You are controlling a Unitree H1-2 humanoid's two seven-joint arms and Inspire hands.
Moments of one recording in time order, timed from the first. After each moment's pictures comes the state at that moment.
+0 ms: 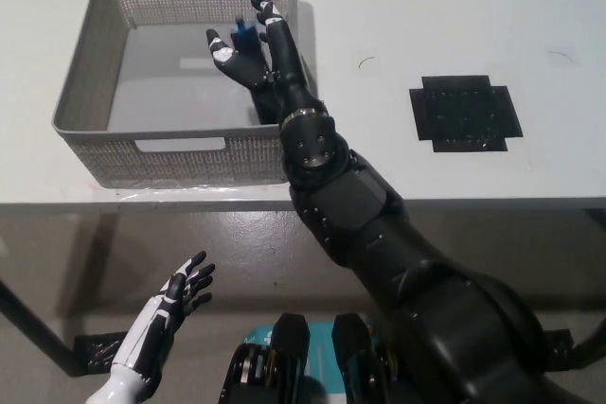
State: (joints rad) left_arm 0.02 0.17 -0.04 -0.04 -0.06 0.02 -0.17; right_arm -1.20 0.23 0.08 1.28 -0.08 -0.27 -0.32
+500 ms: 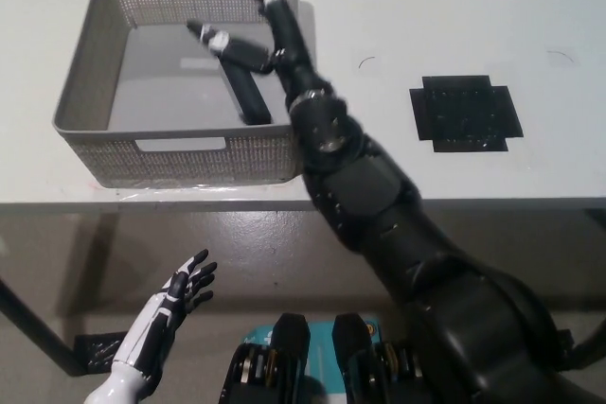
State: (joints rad) left_arm 0.01 0.17 -0.04 -0.04 -0.06 0.02 -0.18; right_arm -1.19 0.19 0.06 1.13 -0.07 -0.29 -0.25
